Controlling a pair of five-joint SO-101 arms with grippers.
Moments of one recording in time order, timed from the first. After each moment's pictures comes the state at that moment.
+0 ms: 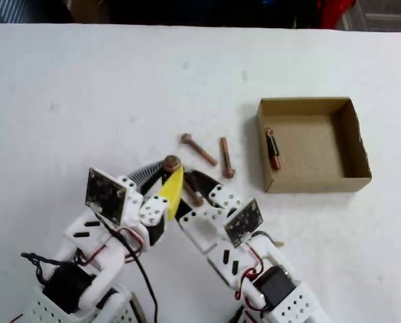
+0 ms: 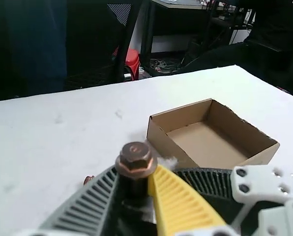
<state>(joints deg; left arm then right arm) 28.4 -93.5 72.3 46.3 9.1 -42.6 -102.4 96.4 15.1 4.0</state>
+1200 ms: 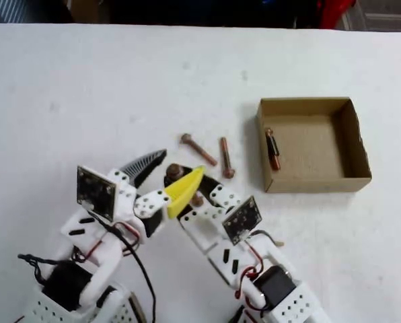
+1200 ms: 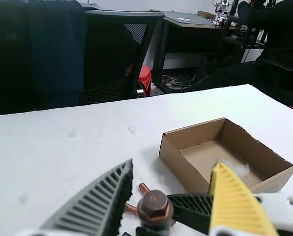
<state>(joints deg) 23.8 -92.9 71.6 41.7 9.1 -42.5 -102.4 96.4 17.4 4.1</state>
